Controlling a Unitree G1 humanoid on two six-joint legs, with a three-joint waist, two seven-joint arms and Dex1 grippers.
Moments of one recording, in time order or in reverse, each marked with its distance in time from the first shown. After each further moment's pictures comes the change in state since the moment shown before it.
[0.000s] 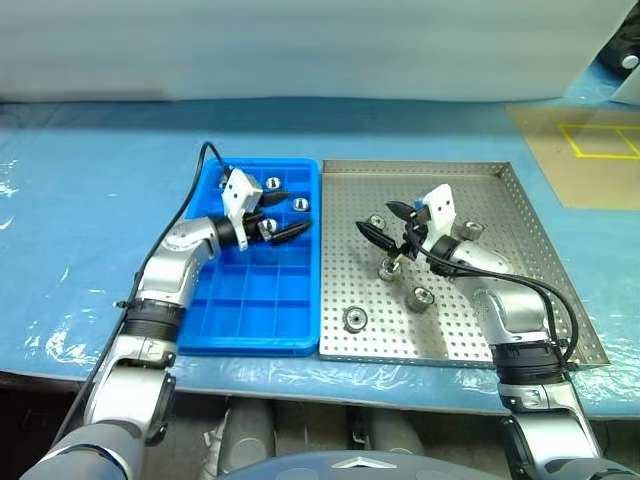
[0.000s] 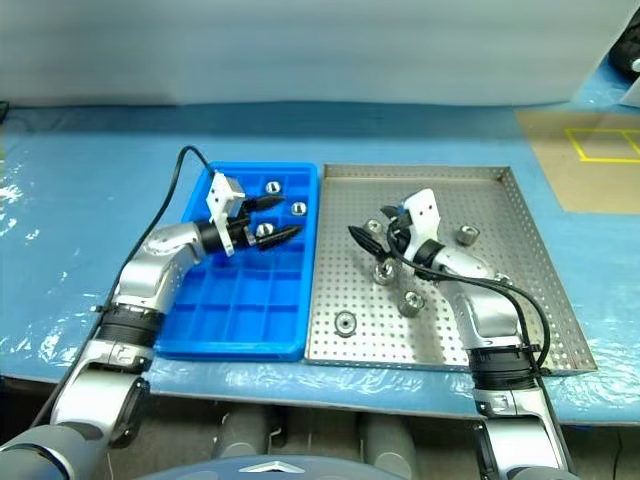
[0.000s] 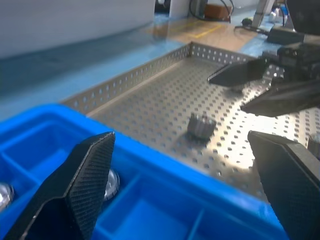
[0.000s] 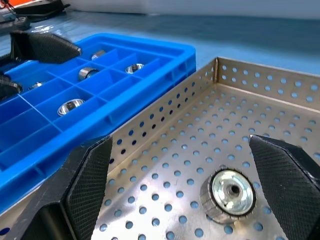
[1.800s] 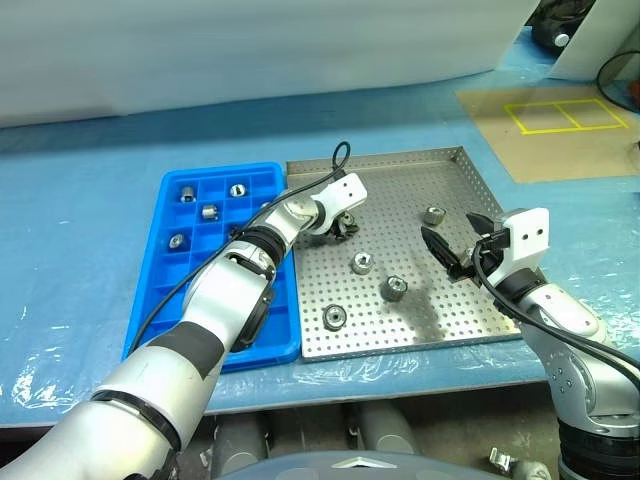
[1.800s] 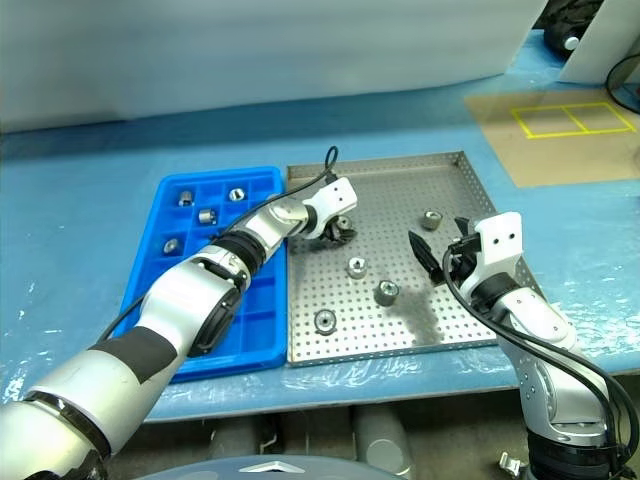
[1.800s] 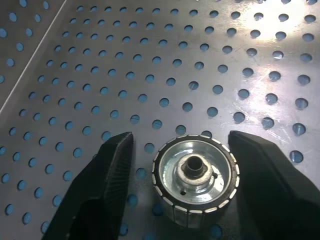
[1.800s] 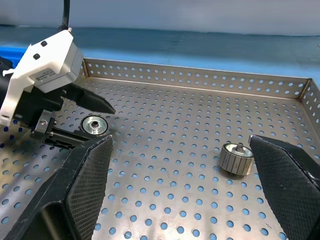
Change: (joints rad) left arm -0.570 -0.356 -0.160 1.044 0.632 -0.220 0.337; right arm 0.372 -0.062 -0.231 -0.505 0.082 0.162 -0.280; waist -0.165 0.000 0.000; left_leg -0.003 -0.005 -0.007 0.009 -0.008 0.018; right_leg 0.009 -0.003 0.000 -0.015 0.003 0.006
